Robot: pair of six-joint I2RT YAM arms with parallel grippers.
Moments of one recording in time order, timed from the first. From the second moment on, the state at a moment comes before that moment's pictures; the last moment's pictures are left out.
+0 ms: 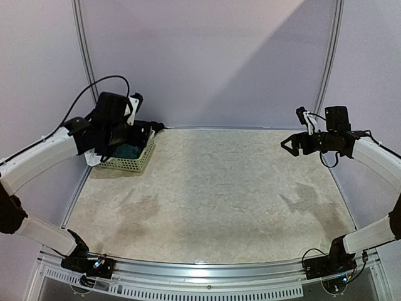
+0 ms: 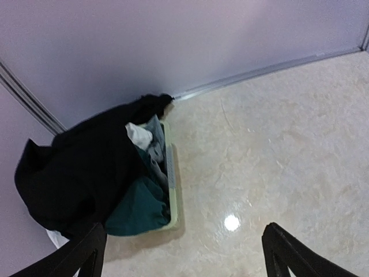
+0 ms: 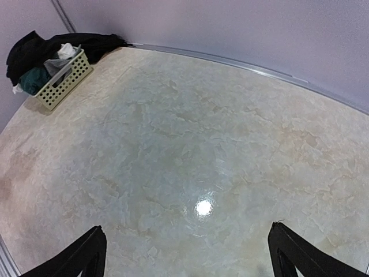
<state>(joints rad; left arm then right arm) -0.59 1.31 1.16 -0.44 -0.40 -0.01 0.13 1.31 1.02 -0.36 -0.41 -0.05</state>
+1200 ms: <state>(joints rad) -0.32 2.09 2.03 -0.98 -0.55 -0.17 0.06 1.23 0.95 -0.40 -0.61 -0.28</state>
